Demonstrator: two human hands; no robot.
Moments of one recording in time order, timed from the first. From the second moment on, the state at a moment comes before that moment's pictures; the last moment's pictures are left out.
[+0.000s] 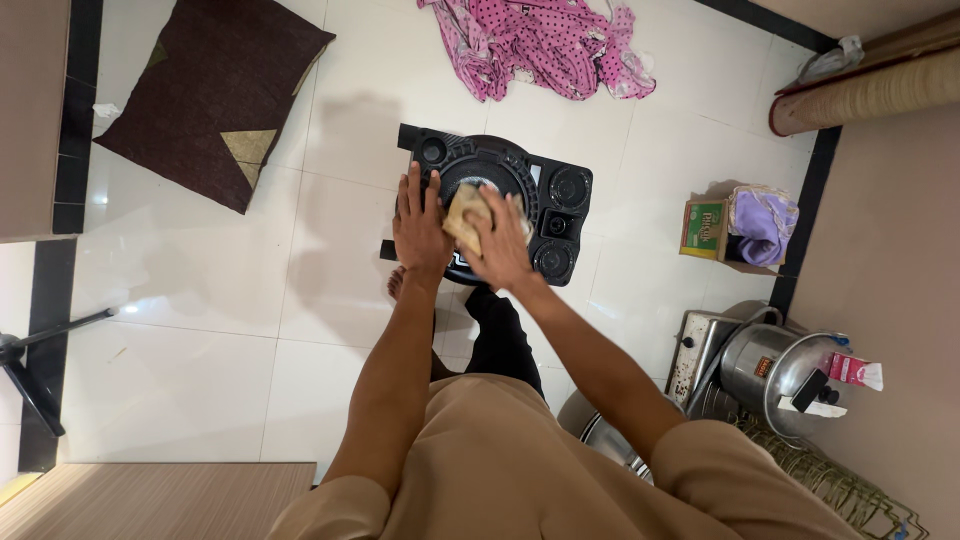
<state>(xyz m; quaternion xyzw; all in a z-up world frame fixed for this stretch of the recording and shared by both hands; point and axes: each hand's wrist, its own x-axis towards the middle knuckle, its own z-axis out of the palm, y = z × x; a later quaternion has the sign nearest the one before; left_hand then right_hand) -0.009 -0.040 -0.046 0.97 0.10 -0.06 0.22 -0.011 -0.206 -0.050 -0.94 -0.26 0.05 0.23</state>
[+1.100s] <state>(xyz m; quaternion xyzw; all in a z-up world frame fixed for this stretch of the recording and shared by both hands) 0.002 -0.046 -0.048 0.97 0.12 -0.14 0.17 -0.001 -0.270 -0.041 -0.96 -0.11 0.09 0.25</state>
